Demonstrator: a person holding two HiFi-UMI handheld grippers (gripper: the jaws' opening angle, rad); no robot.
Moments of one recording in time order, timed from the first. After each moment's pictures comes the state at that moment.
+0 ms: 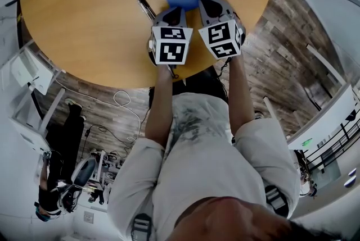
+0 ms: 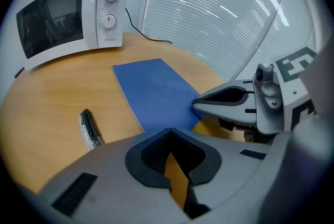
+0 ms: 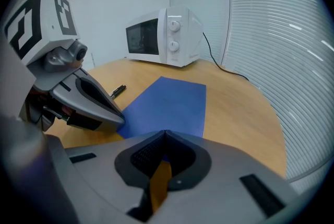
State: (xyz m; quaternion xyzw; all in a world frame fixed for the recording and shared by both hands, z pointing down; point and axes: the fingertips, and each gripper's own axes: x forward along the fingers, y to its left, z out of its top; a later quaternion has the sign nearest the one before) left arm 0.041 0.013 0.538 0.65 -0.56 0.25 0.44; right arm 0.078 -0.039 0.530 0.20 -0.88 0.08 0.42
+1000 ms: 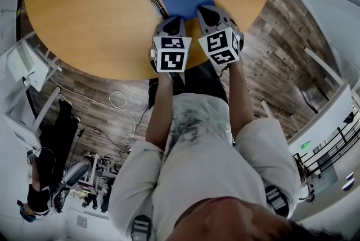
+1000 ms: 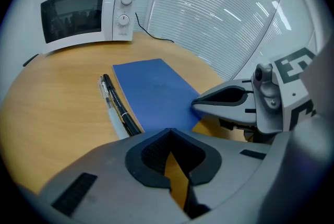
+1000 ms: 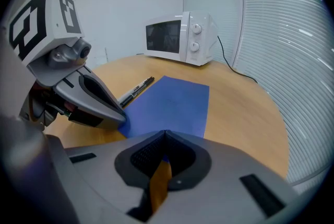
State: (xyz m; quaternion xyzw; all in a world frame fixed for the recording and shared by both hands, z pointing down) left arm 0.052 0.087 0.539 0.64 -0.58 0.24 0.45; right arm 0.087 0.035 0.533 0.16 -0.89 0.05 0.43
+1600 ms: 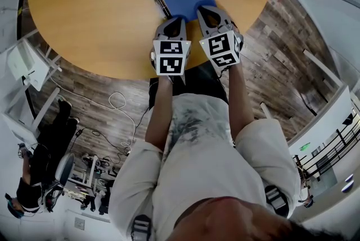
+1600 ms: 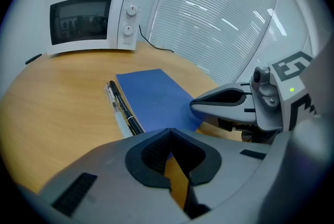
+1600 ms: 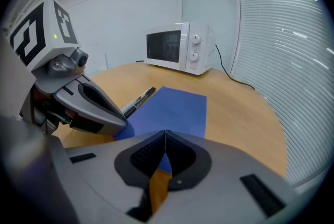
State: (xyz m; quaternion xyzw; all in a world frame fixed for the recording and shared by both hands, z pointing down) left arm 0.044 0.090 0.523 0.65 -0.60 0.20 0.42; right arm 0.074 0.039 0.512 0.17 -0.90 0.04 0.40
